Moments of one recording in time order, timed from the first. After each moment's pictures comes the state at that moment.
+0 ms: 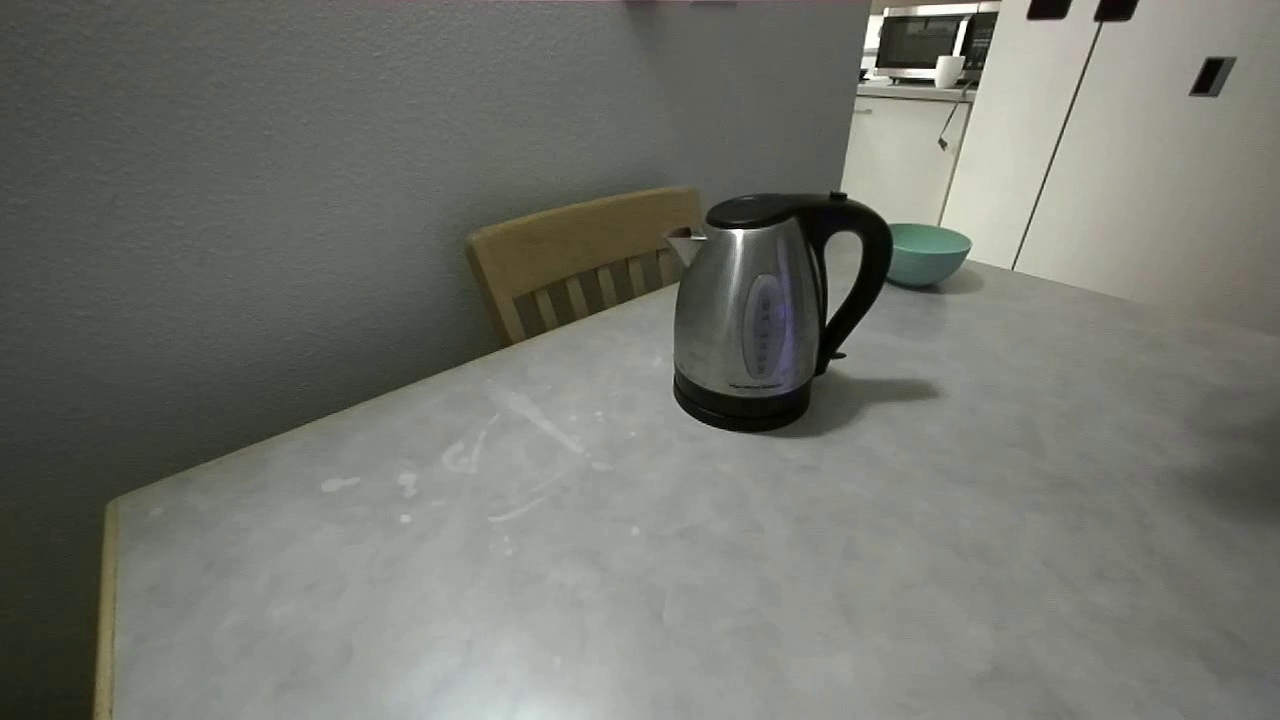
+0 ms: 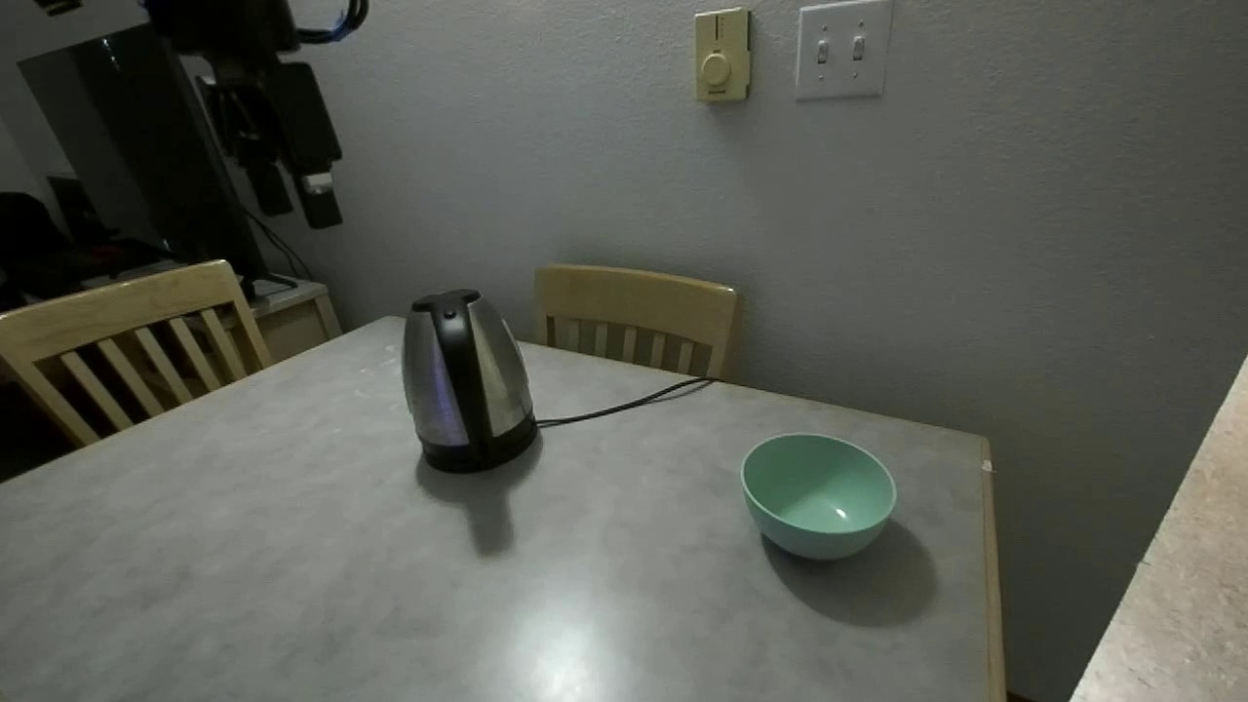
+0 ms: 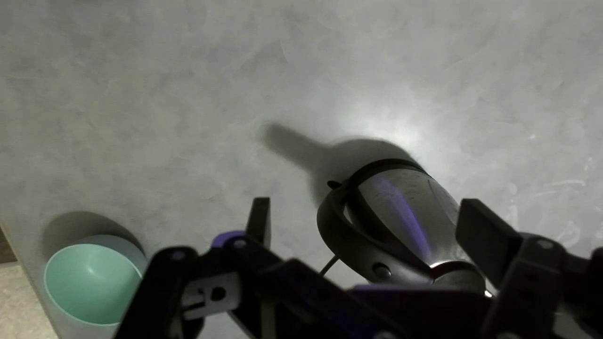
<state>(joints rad) -0.04 -0.16 -0.03 -2.08 0.01 1.95 0.06</state>
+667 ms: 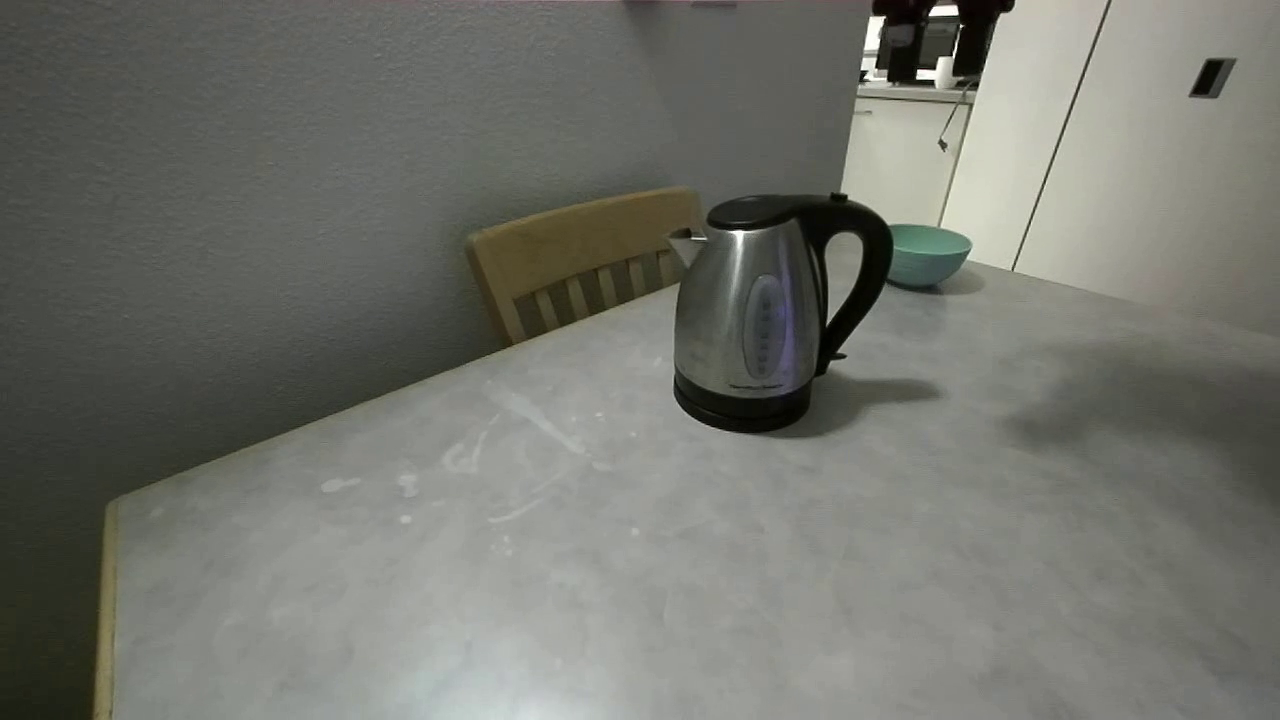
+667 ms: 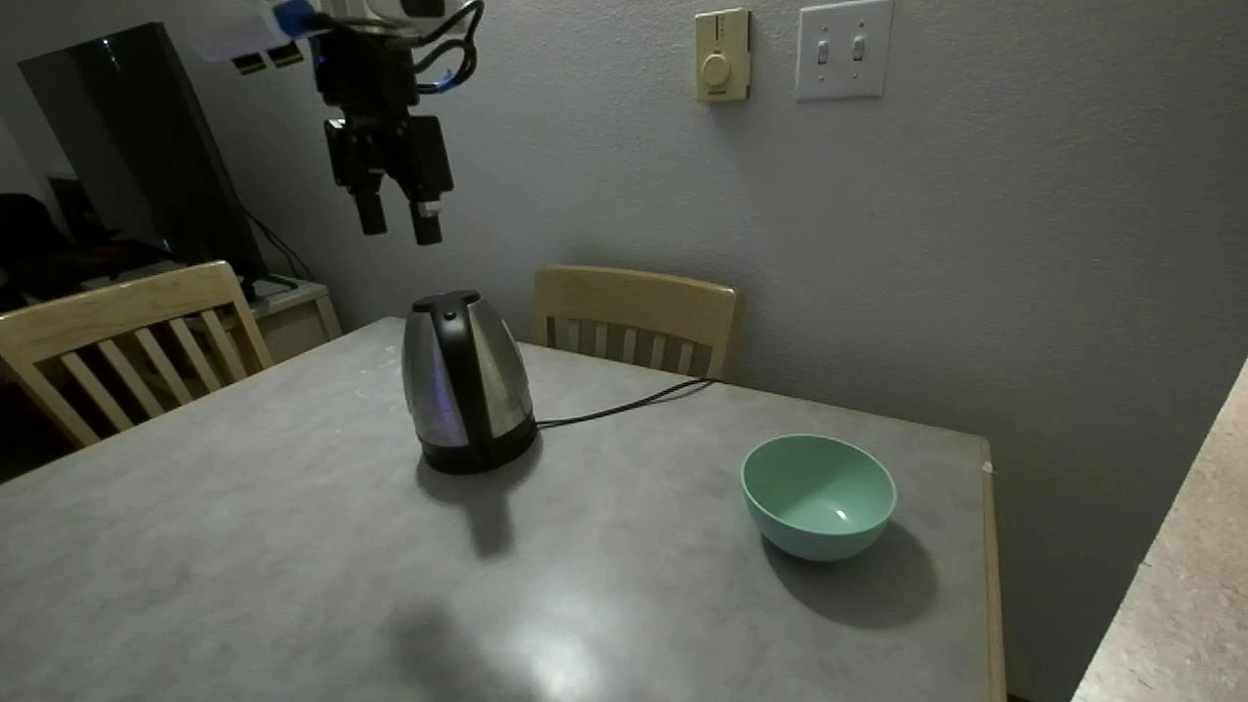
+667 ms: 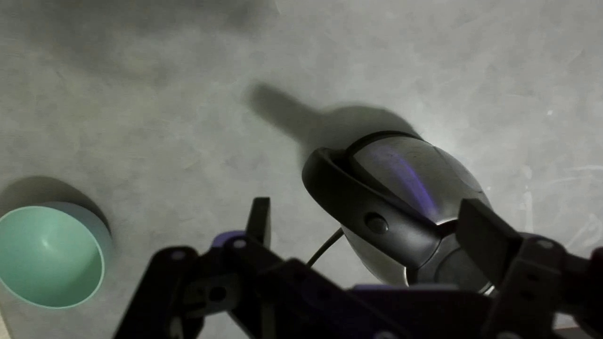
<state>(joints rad) -0.03 0.18 -0.03 -1.75 0.01 1.88 0.05</state>
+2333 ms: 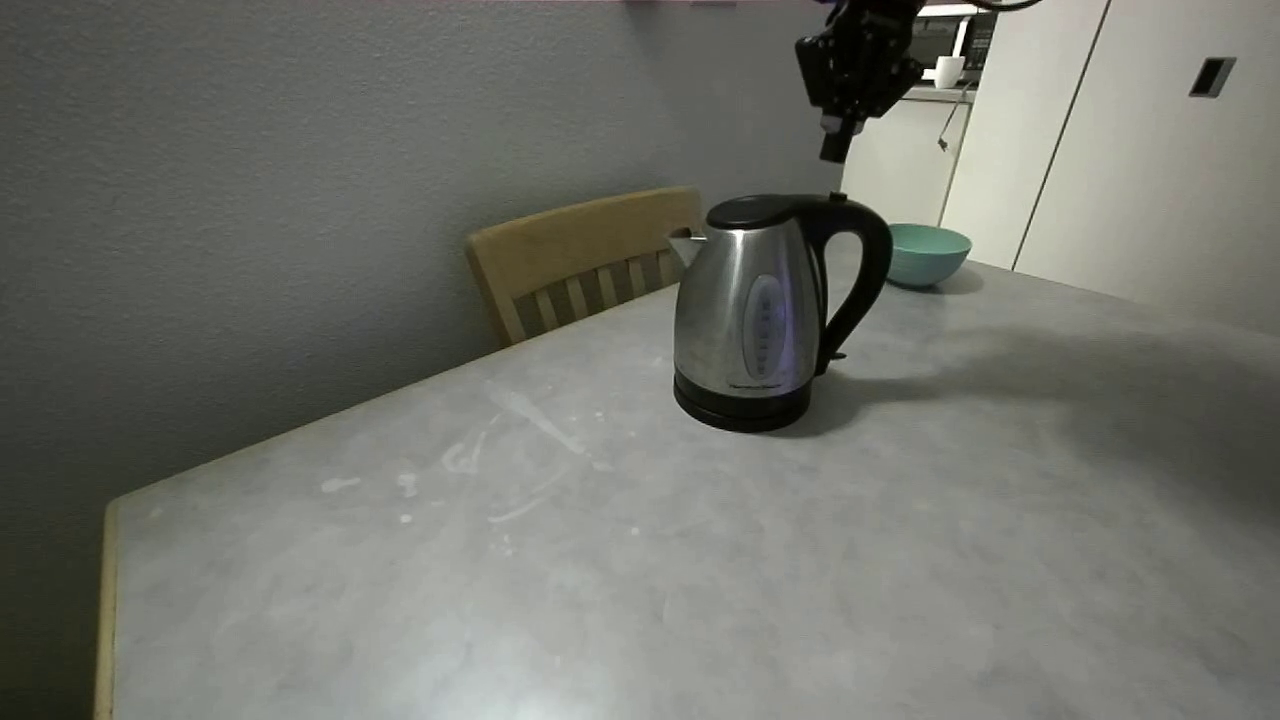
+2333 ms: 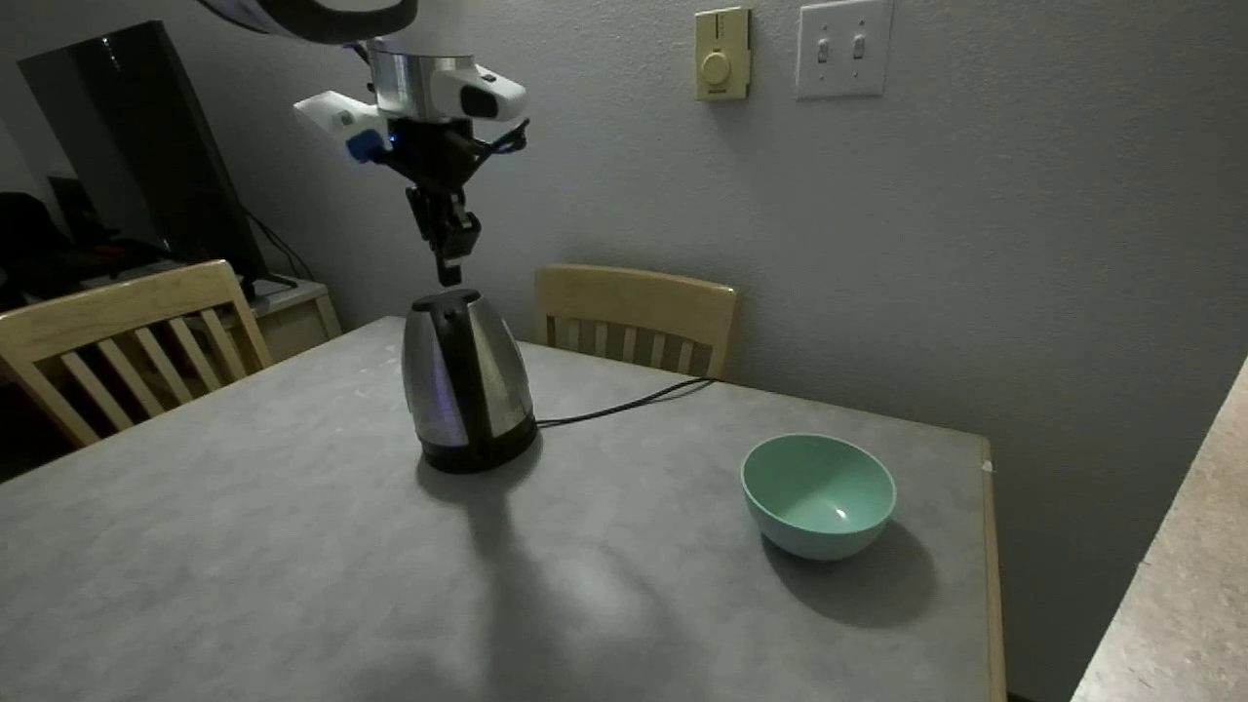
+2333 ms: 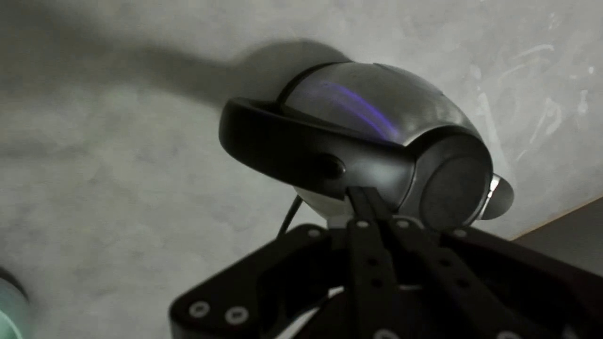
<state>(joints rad) -0.05 0.34 -0.03 -1.69 0.23 2.07 0.17</state>
